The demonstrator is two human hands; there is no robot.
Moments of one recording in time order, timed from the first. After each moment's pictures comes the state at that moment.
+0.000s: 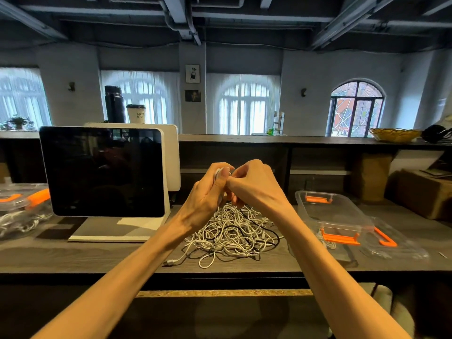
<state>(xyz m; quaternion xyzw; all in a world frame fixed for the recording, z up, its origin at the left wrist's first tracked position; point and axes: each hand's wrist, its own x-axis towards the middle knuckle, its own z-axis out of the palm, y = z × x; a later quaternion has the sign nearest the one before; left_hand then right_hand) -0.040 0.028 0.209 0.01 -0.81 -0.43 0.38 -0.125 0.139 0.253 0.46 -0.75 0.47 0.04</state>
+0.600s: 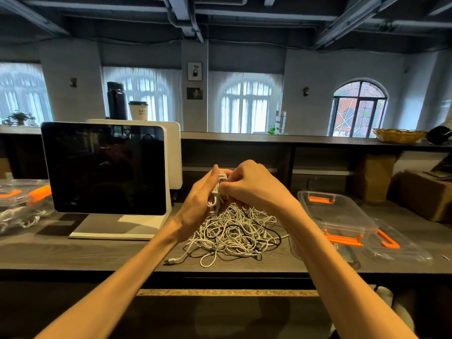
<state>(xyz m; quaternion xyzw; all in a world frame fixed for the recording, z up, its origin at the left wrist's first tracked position) -0.031 0.023 0.207 0.03 -0.73 -0.59 0.33 -0.120 0.135 0.263 0.51 -0.78 0.36 0.01</state>
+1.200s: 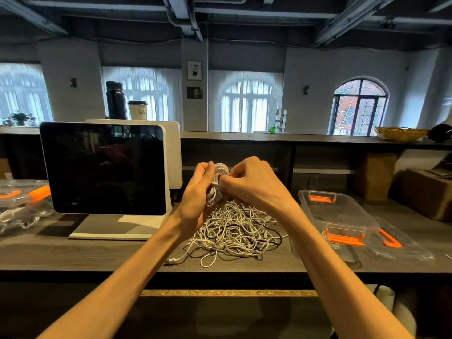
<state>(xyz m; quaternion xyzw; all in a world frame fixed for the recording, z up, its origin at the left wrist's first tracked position) -0.038 0.021 0.209 0.04 -0.65 -0.67 0.36 -0.121 0.136 0.259 0.51 -0.76 0.41 0.06</state>
